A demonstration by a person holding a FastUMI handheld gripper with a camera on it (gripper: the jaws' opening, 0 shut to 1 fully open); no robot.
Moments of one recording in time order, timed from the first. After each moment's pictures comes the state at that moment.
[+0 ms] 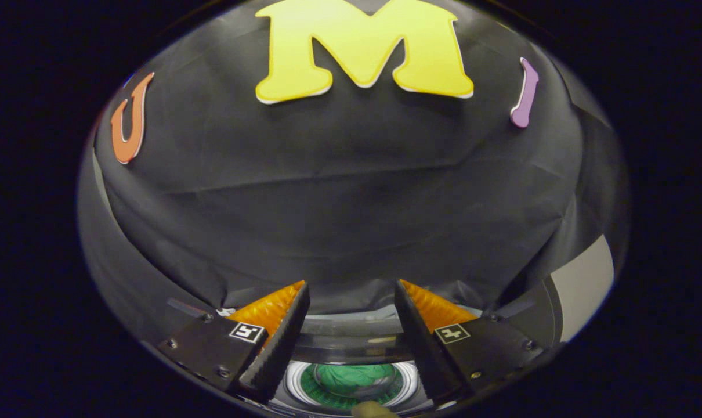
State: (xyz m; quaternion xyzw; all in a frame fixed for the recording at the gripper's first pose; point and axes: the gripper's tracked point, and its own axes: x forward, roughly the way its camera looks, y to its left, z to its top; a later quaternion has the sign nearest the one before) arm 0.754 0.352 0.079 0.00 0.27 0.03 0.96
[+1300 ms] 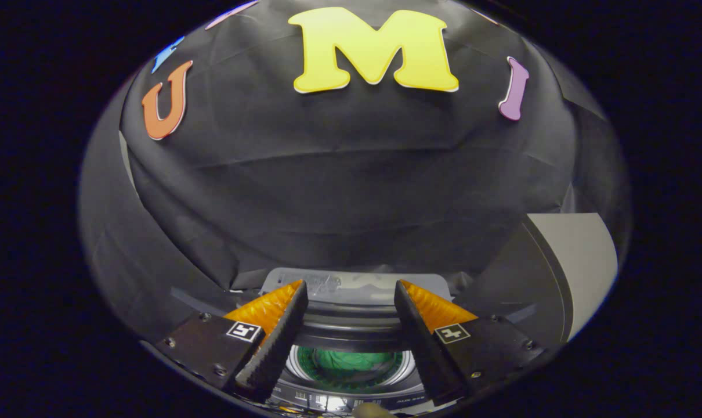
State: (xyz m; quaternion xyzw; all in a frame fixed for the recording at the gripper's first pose) arm 0.631 0.341 0.039 -0.02 0.28 0.06 0.96
